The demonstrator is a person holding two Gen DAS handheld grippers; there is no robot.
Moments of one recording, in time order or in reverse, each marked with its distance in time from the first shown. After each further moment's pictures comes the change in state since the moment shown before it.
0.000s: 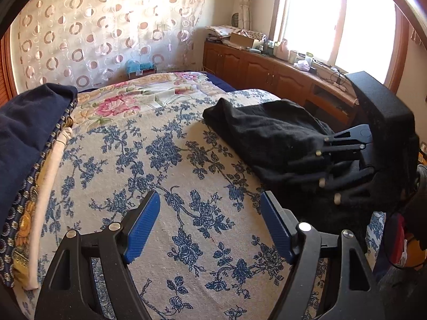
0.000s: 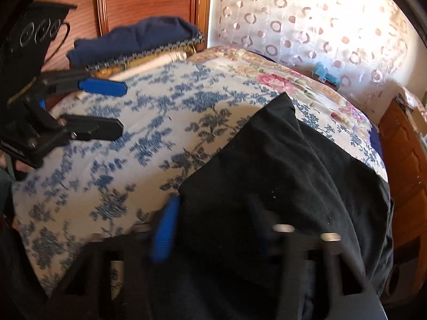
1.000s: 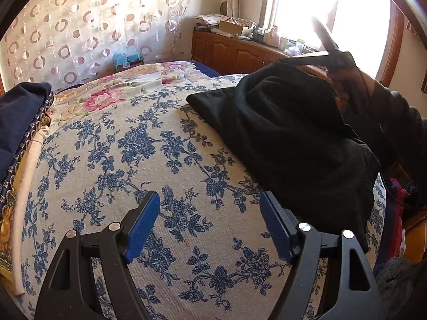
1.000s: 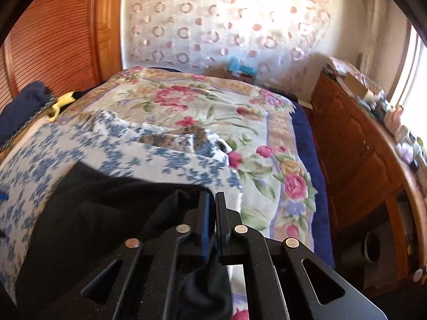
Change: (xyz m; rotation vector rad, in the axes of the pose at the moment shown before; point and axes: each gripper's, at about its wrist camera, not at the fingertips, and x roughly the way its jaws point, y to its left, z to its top) left arm 0.024 -0.023 0.001 0.043 0.061 -0.038; right arm -0.003 -0.219 0.036 0.307 -0.064 -0.322
